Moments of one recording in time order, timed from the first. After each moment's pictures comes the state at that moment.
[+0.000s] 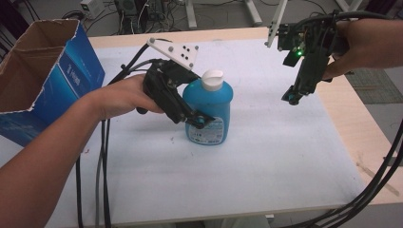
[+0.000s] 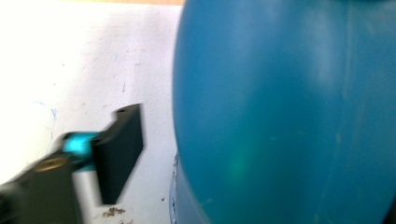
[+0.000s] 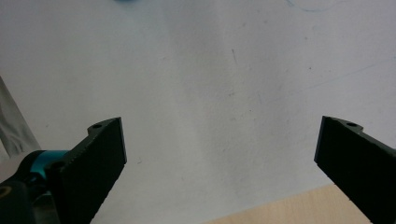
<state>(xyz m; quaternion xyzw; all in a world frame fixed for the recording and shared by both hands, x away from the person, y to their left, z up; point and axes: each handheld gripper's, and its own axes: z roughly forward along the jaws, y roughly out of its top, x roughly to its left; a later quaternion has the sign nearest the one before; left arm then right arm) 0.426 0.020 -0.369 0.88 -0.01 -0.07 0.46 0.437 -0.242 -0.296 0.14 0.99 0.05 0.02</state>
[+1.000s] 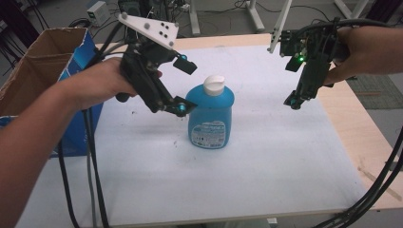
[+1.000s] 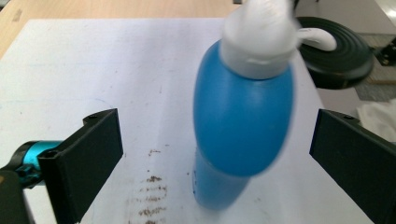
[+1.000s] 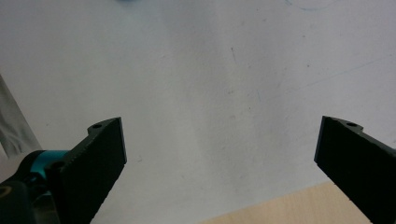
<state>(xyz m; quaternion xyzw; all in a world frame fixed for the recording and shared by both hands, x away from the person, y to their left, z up) 0.417 0.054 -0.309 0.89 0.00 0.00 0.45 0.434 -0.246 -0.293 0.14 0.99 0.06 0.03</state>
